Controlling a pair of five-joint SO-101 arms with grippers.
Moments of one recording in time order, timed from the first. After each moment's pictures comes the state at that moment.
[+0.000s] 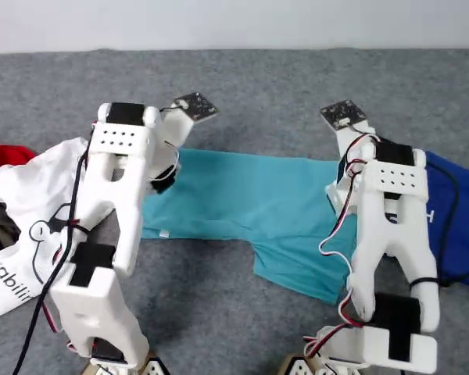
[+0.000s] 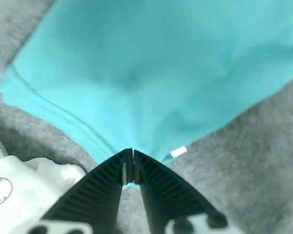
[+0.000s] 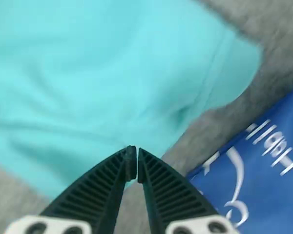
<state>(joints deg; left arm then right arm) 3.3 18.8 -12.5 95.5 -29.0 4.8 -5.4 15.7 79.6 29.3</state>
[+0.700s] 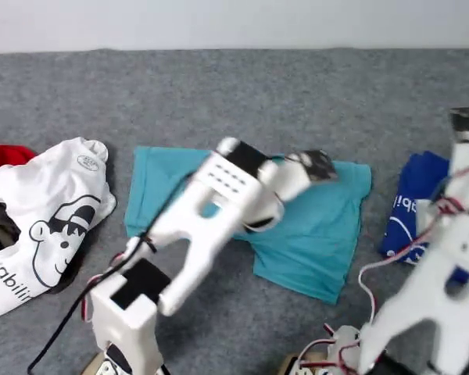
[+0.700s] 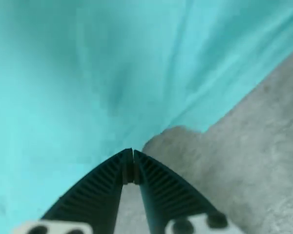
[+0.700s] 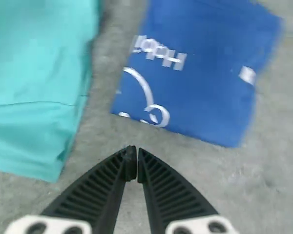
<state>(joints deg) 36.2 18.8 -9.1 91.1 -24.5 33.7 -30.1 9.3 93.7 29.3</state>
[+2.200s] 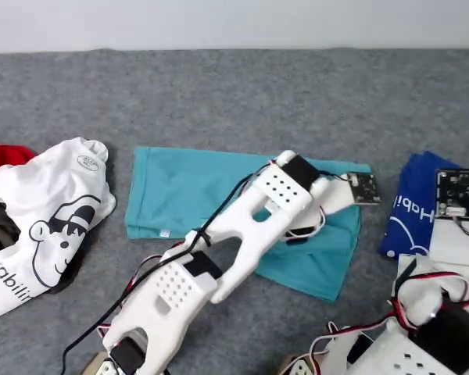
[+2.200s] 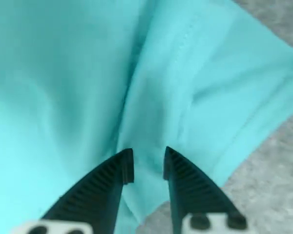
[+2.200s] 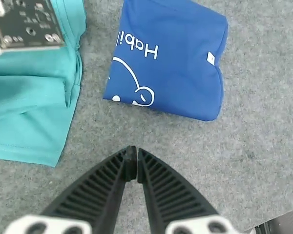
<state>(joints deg) 42.5 47.6 -41.8 96.7 -26.5 35.7 -62.3 22.5 100.4 29.3</state>
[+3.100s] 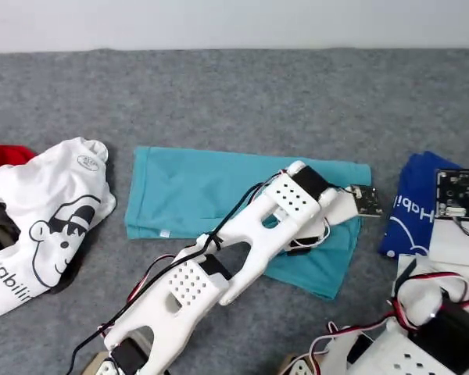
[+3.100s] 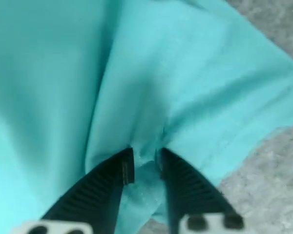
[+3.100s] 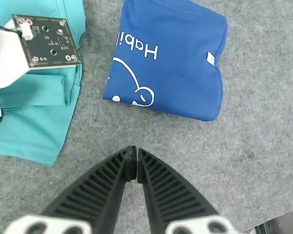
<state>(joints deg) 44.0 54.5 -45.8 97.2 -25.5 35.7 -62.3 22.5 100.4 29.3</state>
